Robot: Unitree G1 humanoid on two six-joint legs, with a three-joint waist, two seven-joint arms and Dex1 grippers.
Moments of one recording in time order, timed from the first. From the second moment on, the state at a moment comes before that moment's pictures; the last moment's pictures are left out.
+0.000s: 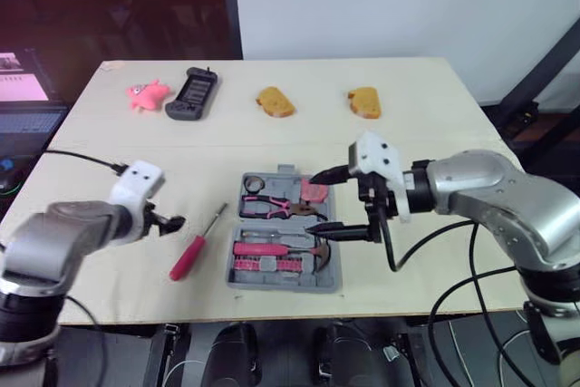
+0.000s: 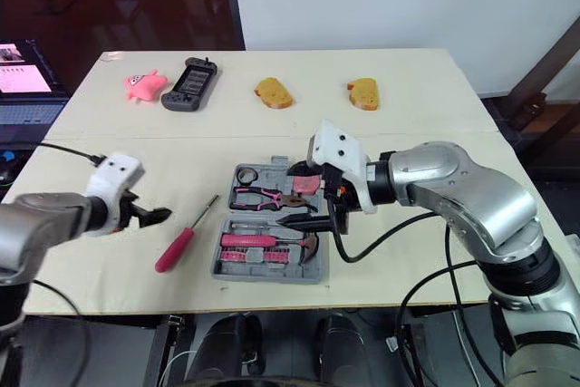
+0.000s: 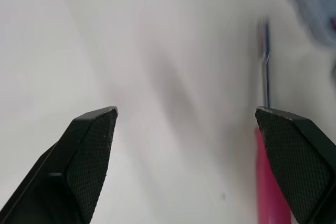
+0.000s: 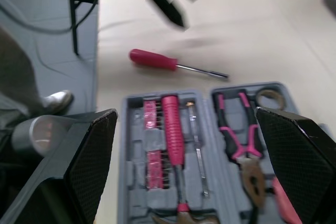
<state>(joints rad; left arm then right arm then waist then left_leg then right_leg) -0.28 0.88 0.17 -0.36 -0.40 1.19 -0.61 -0.63 -0.81 0.17 -0.57 0.68 0.95 0.93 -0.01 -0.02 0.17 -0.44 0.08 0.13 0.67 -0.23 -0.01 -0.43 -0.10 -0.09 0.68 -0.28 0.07</state>
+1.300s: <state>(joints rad) -0.14 0.76 -0.07 -0.33 -0.33 1.07 -0.58 -0.54 -0.88 0.17 -0.63 0.68 0.98 0.89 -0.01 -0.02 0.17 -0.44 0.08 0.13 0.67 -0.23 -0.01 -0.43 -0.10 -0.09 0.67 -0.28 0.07</state>
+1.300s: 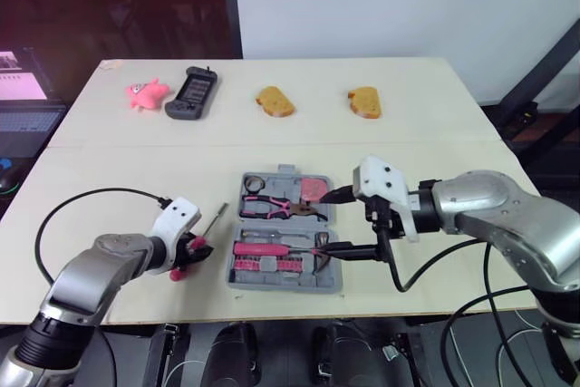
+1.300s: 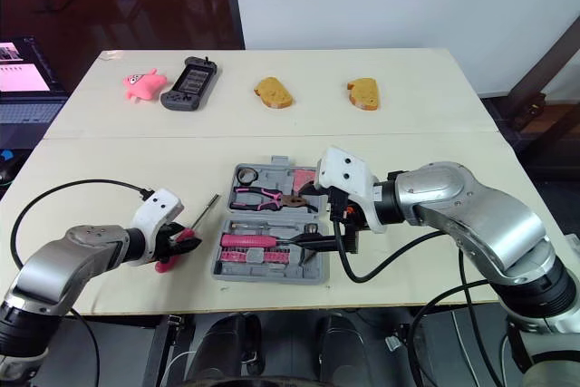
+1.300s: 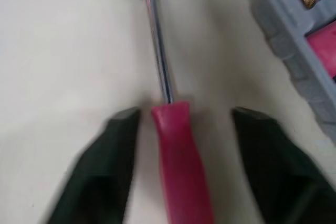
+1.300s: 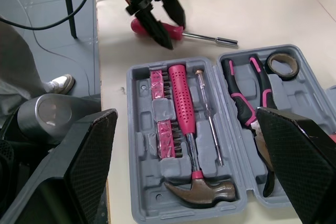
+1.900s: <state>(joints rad) -0.39 1.05 -0.08 -0.17 -0.31 0.87 -0.88 -0.55 -0.89 0.17 -0.62 0.68 0.98 0.90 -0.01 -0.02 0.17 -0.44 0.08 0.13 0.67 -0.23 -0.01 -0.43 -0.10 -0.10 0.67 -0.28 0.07</state>
